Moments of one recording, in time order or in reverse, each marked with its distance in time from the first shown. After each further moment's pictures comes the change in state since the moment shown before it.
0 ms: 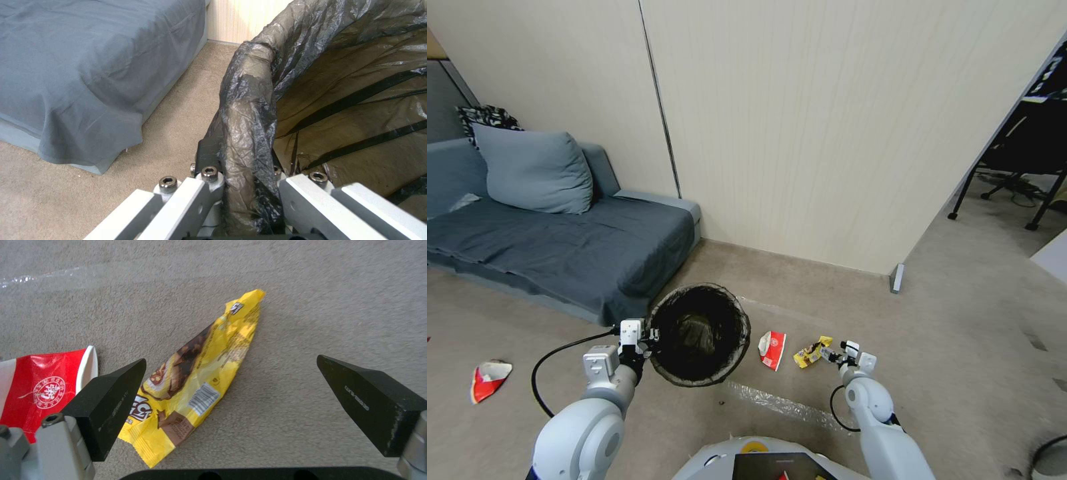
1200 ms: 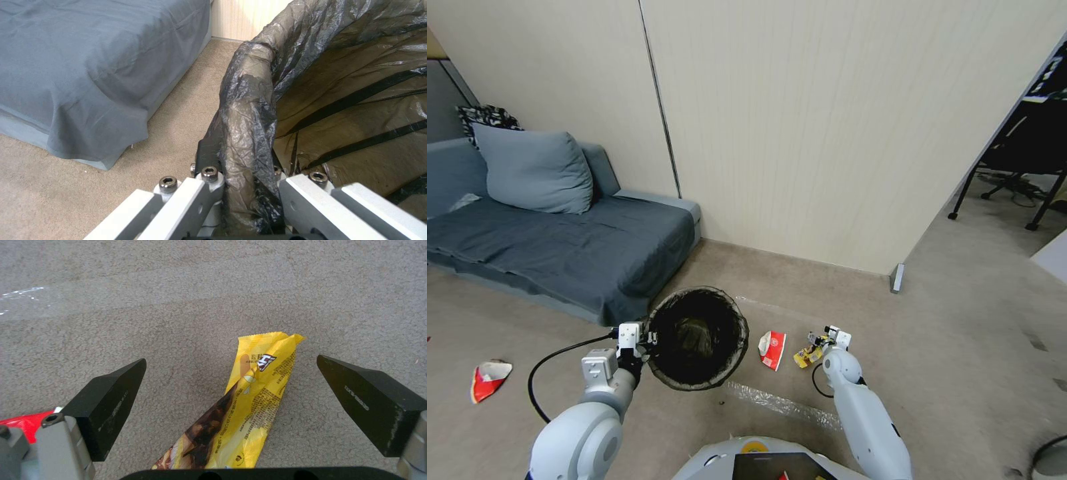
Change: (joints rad) left arm 0.023 -0.005 -0.013 -0.007 0.009 -0.005 0.002; right arm 0.285 0.020 -0.064 -0.312 0.029 0.000 0.102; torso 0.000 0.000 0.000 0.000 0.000
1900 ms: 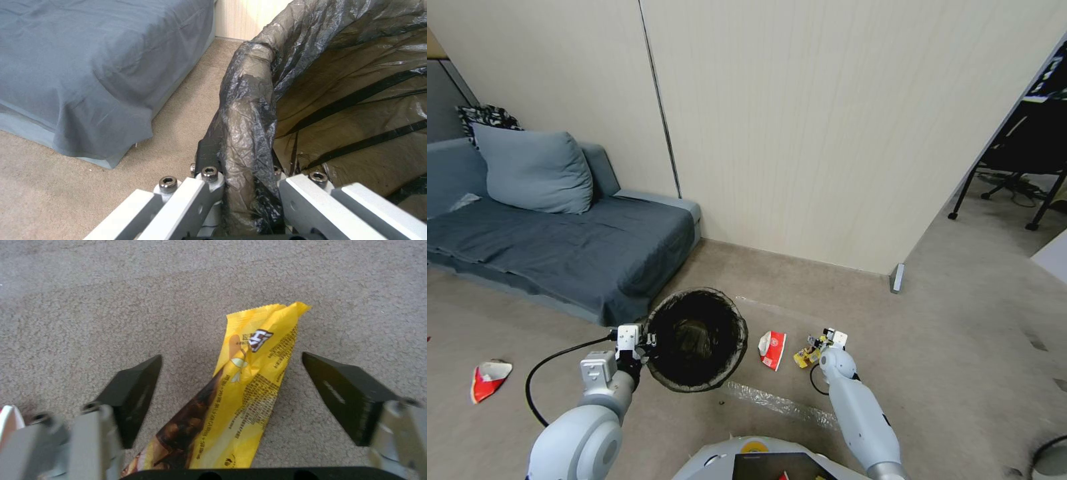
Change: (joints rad) left arm 0.012 -0.012 0.003 0.002 0.023 -0.013 0.001; right arm 0.041 0.015 0.015 -0.112 -0.011 0.023 -0.019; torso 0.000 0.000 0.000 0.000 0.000
